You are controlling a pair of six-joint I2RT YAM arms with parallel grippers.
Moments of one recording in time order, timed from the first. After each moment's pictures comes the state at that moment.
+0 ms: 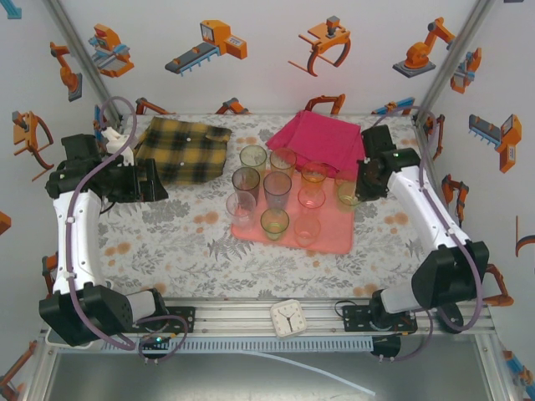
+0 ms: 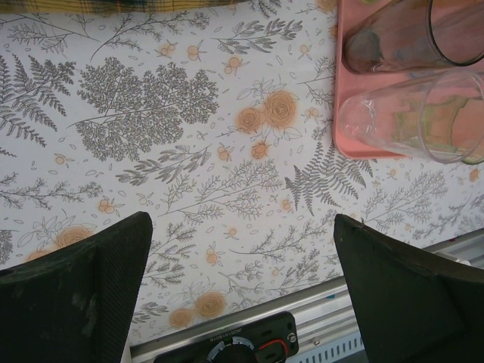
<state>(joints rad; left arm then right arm) 0.20 1.23 1.31 -1.07 0.46 0.21 0.21 1.44 1.31 -1.02 0.11 0.33</state>
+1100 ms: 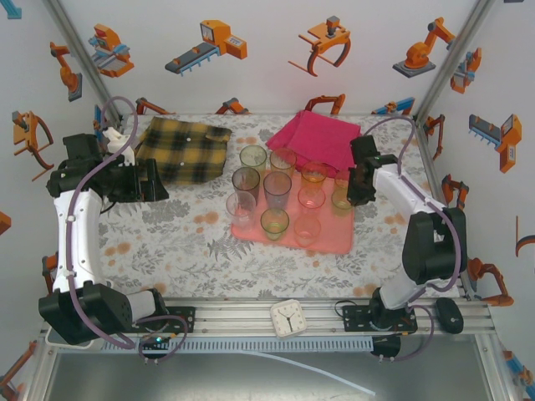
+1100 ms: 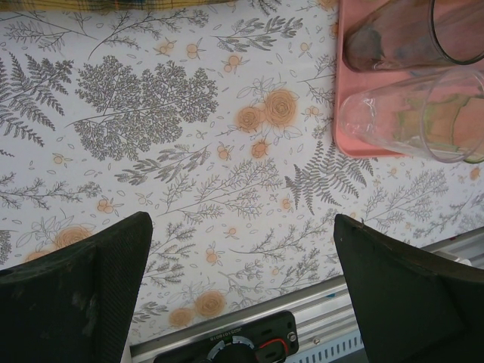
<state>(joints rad) 0.20 1.24 1.31 -1.07 0.45 0.21 0.19 1.62 1.19 -0.78 0.12 0.33</state>
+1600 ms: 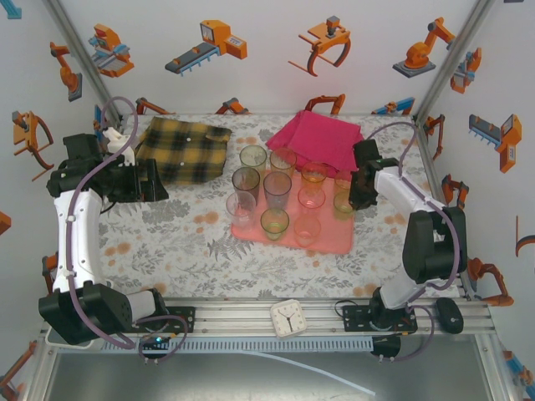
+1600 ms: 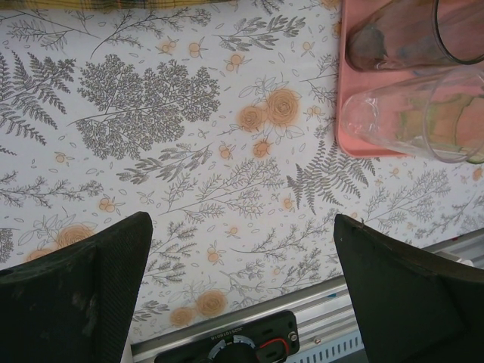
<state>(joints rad) 0.19 1.24 1.31 -1.07 0.45 0.21 0.17 1.62 1.14 -0.75 0.10 0.33</state>
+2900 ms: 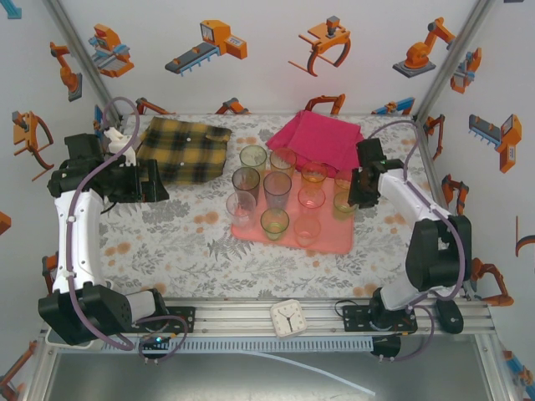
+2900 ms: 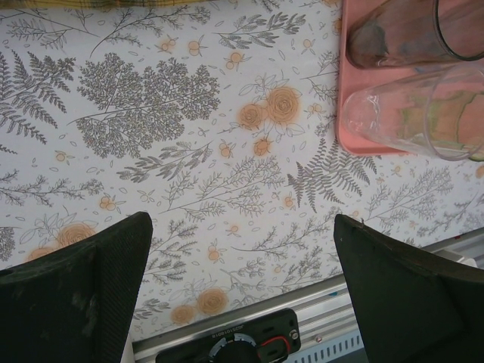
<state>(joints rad) 0.18 1.23 1.31 -1.07 0.43 0.21 0.16 1.54 1.15 -0.77 0.07 0.32</state>
